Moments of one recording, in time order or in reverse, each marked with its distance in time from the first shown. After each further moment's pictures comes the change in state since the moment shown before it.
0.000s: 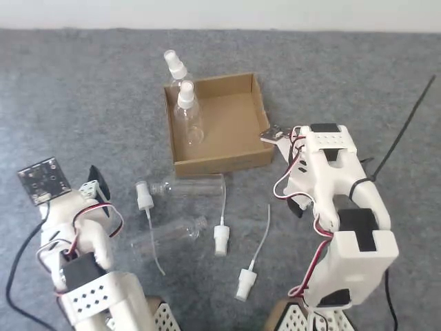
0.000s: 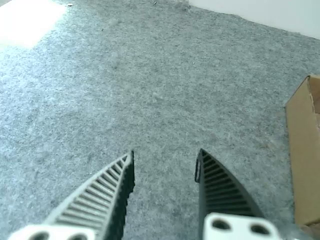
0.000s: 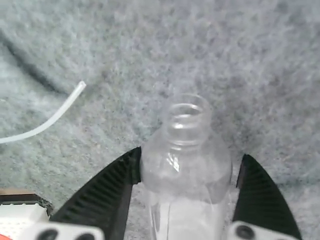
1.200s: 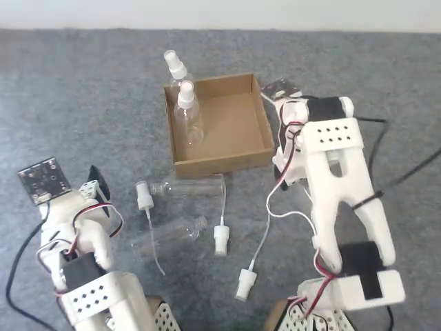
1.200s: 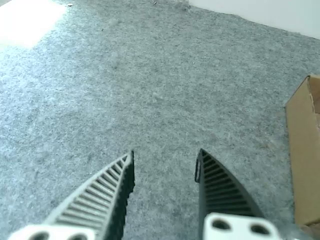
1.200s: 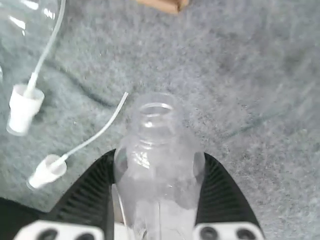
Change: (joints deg) left arm 0.0 0.0 0.0 0.0 0.0; right arm -6.8 -16.6 -16.4 18.7 -21.1
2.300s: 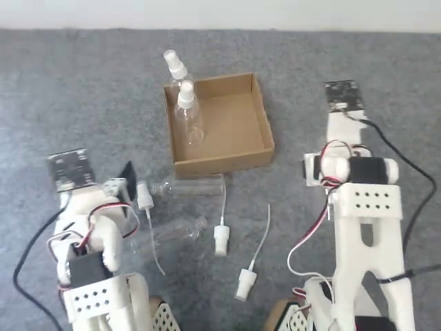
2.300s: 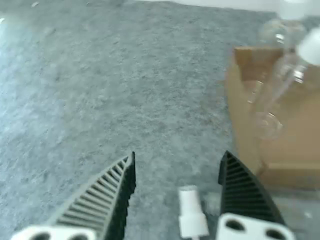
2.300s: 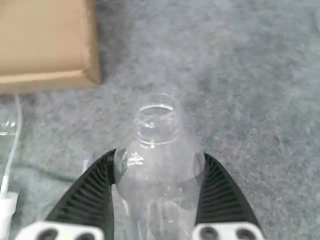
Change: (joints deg) left arm 12.2 0.0 -5.6 7.9 -3.6; right arm 11.6 -29.8 30.1 -26.0 -12.1
